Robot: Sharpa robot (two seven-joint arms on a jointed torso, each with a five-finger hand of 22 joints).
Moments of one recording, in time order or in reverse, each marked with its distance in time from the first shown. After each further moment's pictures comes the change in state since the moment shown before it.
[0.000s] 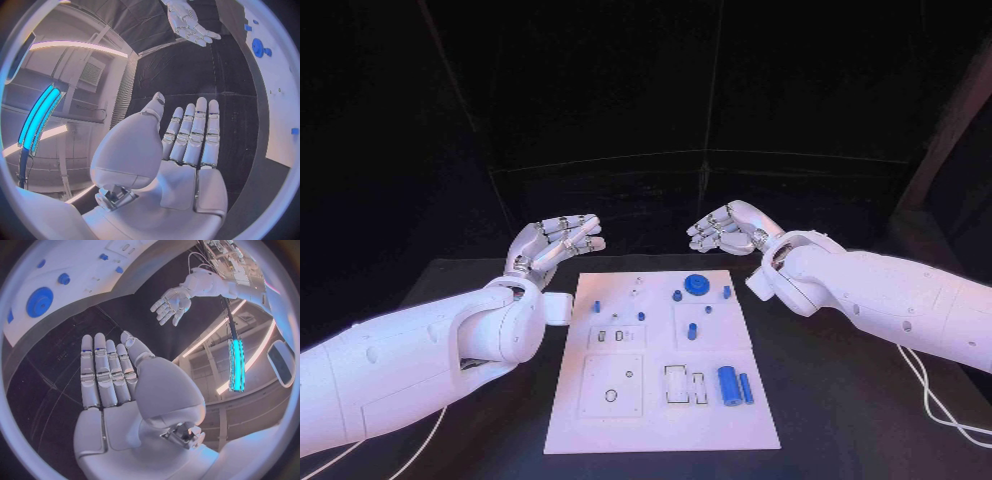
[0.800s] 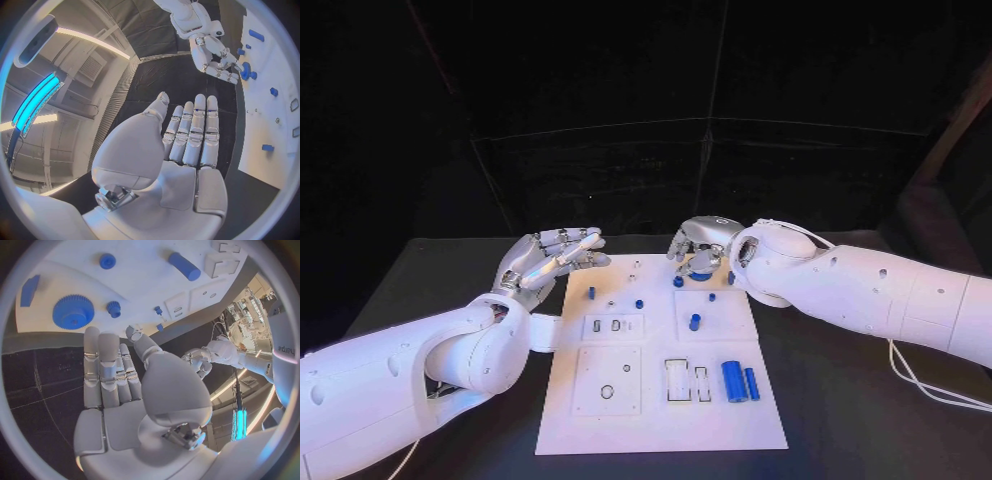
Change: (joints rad) left arm 0.000 -0.062 0.000 0.137 -0.050 0.091 -0.019; left_hand 0.016 0.010 0.012 -0.044 0.000 0.030 0.002 -0.004 -0.007 0.045 -0.019 -0.023 -0.004 0.063 -0.018 -0.023 0.013 0.000 0.062 -0.025 0.011 -0.003; right arm 0.035 0.055 0.000 0.019 -0.671 0.154 -0.286; right_hand -0.089 -0.121 0.131 0.006 -0.002 0.041 -0.032 -0.046 0.000 0.022 -0.039 -0.045 0.003 0.275 -0.087 0.684 0.499 0.000 0.132 -0.093 0.574 0.340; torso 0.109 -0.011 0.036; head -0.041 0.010
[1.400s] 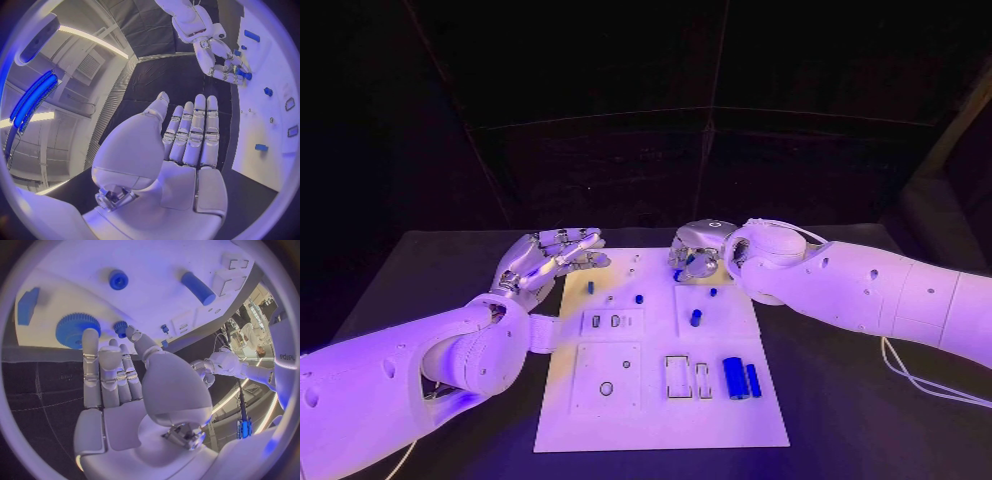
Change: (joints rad) left arm 0.000 -0.003 0.000 0.006 -0.004 0.015 -0.009; left_hand 0.000 0.000 -0.003 -0.003 0.000 0.000 0.000 -0.005 0.000 0.000 0.000 -0.010 0.000 0.000 0.000 -0.008 0.001 0.000 0.003 0.003 0.000 -0.002; right arm 0.000 0.015 0.000 -0.008 -0.078 0.089 -0.043; right_hand -0.005 0.002 0.020 0.002 0.000 -0.001 -0.001 0.000 0.000 -0.009 0.004 0.014 0.001 -0.004 0.004 0.140 0.132 0.000 -0.012 0.012 0.061 0.044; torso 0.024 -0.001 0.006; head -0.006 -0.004
